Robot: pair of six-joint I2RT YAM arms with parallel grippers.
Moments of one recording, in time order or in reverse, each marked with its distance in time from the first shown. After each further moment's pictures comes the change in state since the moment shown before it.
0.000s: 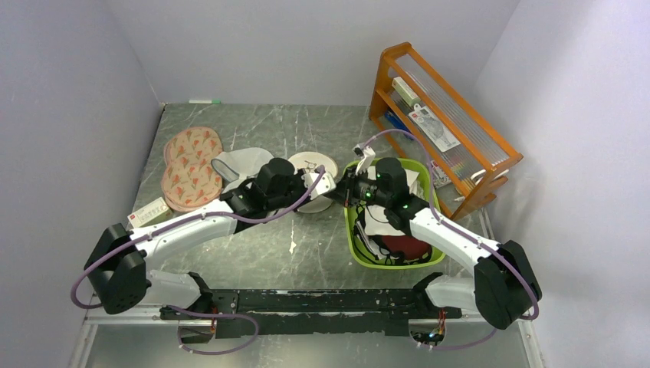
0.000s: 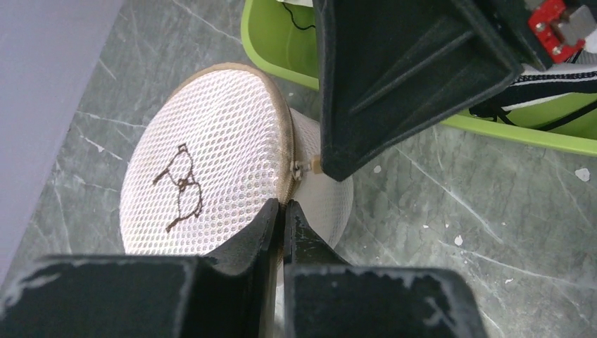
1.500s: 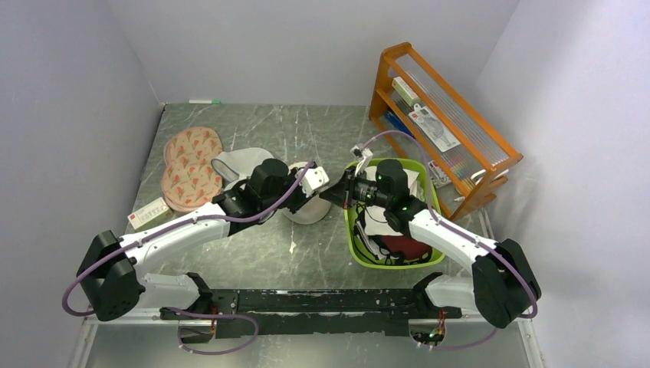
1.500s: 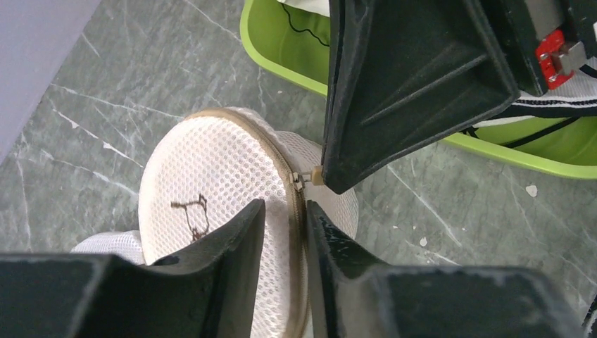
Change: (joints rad) left arm -0.001 -0.075 -0.026 -0.024 0.008 -0.145; right arm 0.004 0.006 -0.025 0.113 -0.099 0.035
